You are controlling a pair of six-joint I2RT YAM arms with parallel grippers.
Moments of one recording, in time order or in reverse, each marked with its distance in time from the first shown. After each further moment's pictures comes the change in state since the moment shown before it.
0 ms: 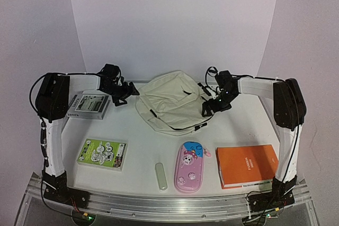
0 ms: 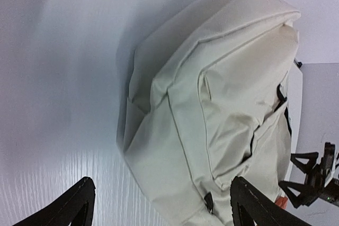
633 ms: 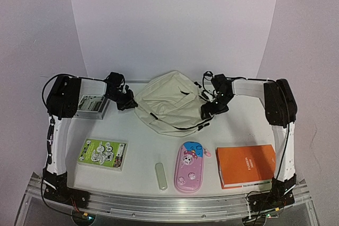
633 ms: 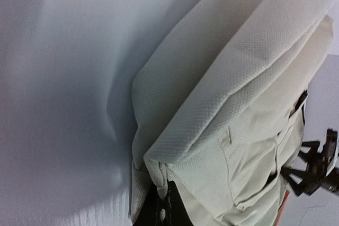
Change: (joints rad) left arm 0.002 0.182 0.081 0.038 0.090 0.000; right arm 0.002 0.131 0.100 -0.030 0.038 0.001
